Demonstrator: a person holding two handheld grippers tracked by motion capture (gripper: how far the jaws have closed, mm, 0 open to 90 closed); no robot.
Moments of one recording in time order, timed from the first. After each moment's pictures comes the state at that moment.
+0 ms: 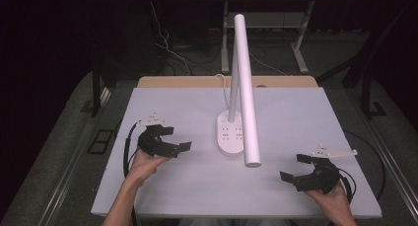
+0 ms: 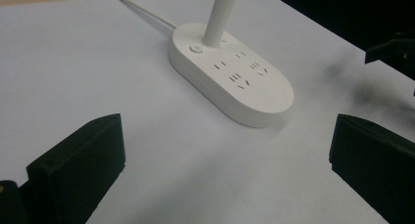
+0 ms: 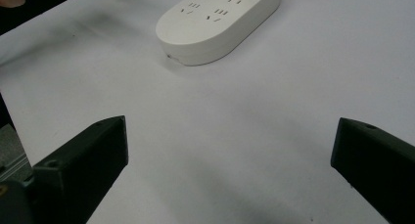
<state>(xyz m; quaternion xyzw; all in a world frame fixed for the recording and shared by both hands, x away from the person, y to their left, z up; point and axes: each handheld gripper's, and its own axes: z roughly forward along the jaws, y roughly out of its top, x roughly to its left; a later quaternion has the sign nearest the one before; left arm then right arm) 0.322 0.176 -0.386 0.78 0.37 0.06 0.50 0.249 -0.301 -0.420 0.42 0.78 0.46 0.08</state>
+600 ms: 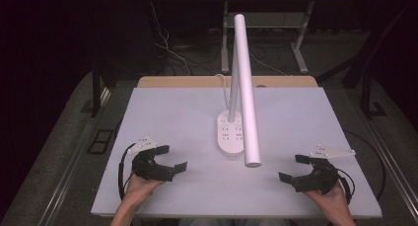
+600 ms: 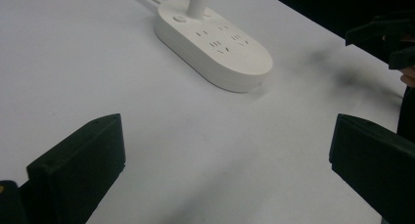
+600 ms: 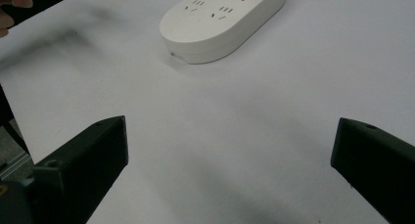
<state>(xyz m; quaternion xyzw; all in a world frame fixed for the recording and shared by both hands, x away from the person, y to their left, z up) 0.271 0.183 -0.411 0.77 0.37 0.07 0.51 0.248 -0.297 -0.420 0.42 0.78 0.46 0.08</state>
